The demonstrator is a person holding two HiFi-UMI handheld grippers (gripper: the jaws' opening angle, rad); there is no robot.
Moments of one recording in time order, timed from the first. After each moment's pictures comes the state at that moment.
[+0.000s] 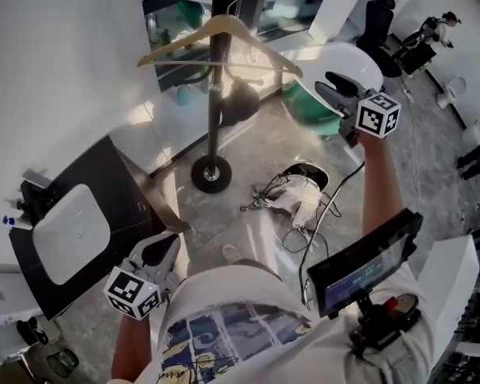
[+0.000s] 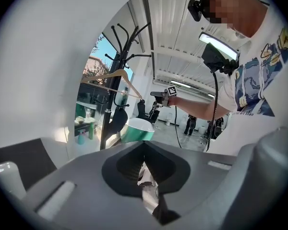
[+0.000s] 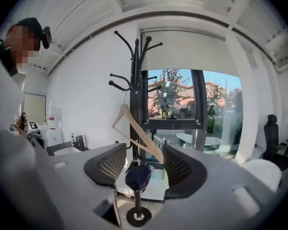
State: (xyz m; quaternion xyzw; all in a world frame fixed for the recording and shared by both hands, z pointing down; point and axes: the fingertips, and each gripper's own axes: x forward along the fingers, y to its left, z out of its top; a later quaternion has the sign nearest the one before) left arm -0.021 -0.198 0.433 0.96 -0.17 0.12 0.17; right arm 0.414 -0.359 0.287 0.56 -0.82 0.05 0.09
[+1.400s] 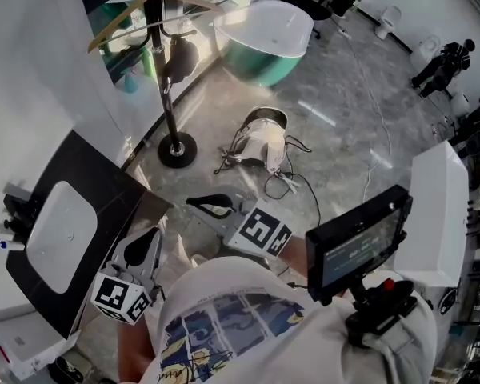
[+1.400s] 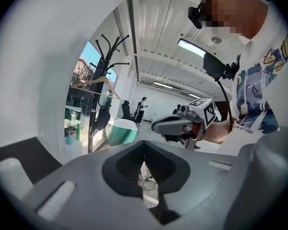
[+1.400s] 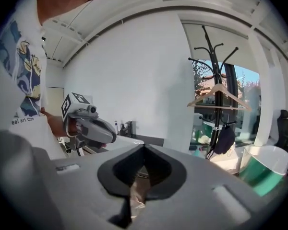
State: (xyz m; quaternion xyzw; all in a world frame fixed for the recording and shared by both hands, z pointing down) left arm -0.113 -0.085 0.410 0.98 -0.09 0.11 0.14; right arm -0.045 -0.083 0.405 0.50 -0.85 0.07 0.15
